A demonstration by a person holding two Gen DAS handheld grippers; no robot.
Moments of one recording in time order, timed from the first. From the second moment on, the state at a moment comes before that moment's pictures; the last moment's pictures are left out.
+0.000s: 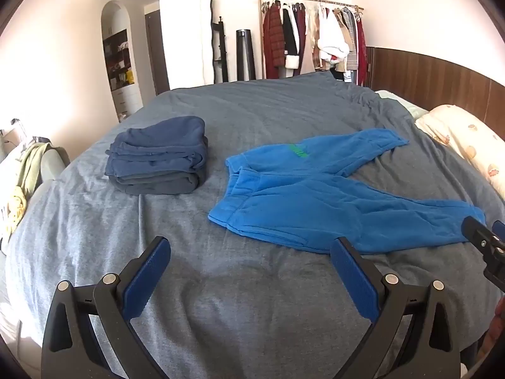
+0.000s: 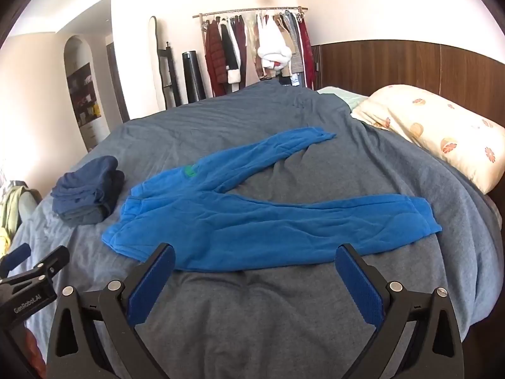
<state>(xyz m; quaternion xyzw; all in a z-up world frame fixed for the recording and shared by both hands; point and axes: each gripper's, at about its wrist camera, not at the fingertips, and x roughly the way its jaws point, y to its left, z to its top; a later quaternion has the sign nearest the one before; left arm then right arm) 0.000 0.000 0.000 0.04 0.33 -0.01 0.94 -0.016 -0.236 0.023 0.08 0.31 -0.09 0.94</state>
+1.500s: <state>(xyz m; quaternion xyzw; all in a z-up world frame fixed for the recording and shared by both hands) -0.011 0.006 0.015 0.02 0.29 -0.02 0.96 -0.015 -0.231 0.028 0.07 0.30 -0.09 0.95</state>
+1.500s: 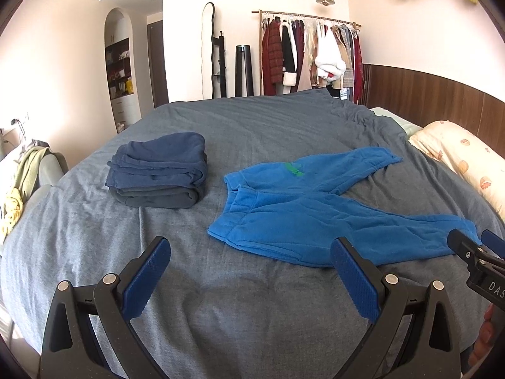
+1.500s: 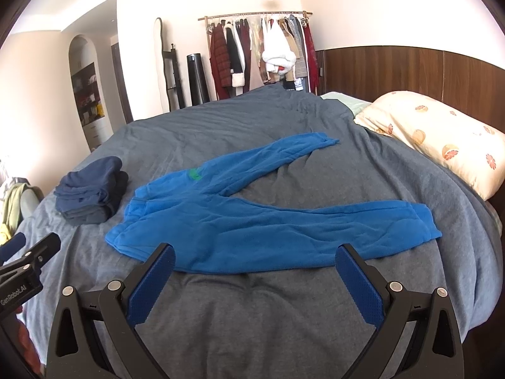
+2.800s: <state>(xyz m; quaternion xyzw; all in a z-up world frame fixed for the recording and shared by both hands) -0.006 0.019 0.009 0.01 0.30 -0.01 0.95 -0.011 -0.223 0.032 0.06 0.31 -0.09 0.94</state>
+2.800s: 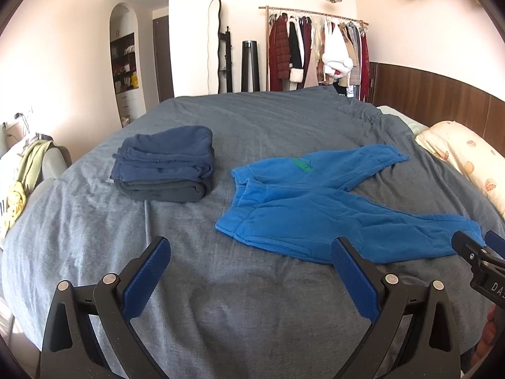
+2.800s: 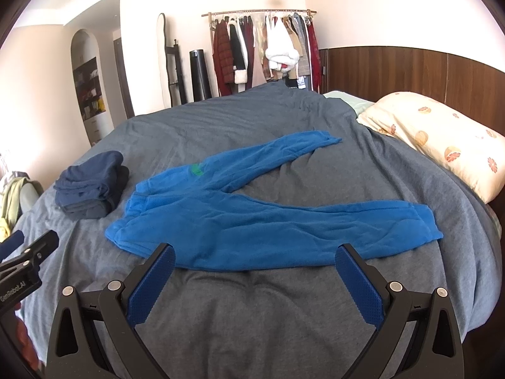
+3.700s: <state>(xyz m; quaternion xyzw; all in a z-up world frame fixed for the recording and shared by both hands) 0.070 0.027 -0.055 0.02 0.36 0.00 0.93 0.048 -0.235 -0.037 0.09 0.37 -0.12 0.92</state>
